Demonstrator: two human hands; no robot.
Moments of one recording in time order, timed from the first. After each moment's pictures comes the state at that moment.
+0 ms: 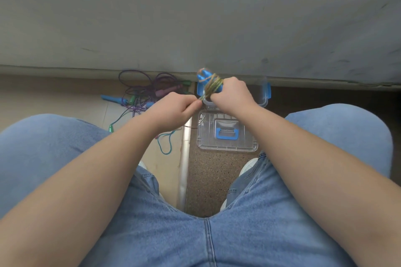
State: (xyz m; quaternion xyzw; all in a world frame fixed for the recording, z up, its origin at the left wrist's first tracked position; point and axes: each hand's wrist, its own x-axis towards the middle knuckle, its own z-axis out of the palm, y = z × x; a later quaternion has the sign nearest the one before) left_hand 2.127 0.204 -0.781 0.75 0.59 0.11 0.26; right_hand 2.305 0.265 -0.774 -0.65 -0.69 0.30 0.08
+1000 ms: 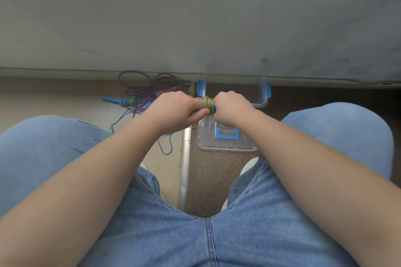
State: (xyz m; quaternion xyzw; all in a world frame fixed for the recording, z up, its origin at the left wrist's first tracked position) left_hand 2.135 0.202 -0.766 0.85 0.53 0.03 0.08; right_hand 2.308 0.250 -0.778 -0.56 -0.79 0.22 -0.12
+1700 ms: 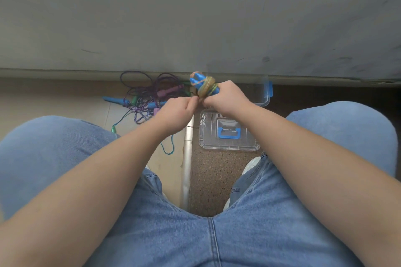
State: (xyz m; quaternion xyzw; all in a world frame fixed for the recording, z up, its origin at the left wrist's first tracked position) left_hand 2.142 0.199 -0.785 0.64 0.70 0.10 0.32; right_hand 2.299 0.254 -0.771 -0.60 -0.65 0.45 0.12
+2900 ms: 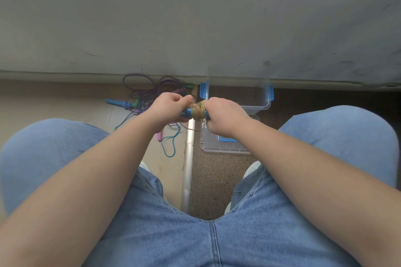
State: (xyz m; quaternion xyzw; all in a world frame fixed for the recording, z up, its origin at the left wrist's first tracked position) left_hand 2.122 0.211 -0.780 0.40 0.72 0.26 0.50; right_hand 2.298 0.236 -0.786 -0.45 -0.87 0.17 -0.06
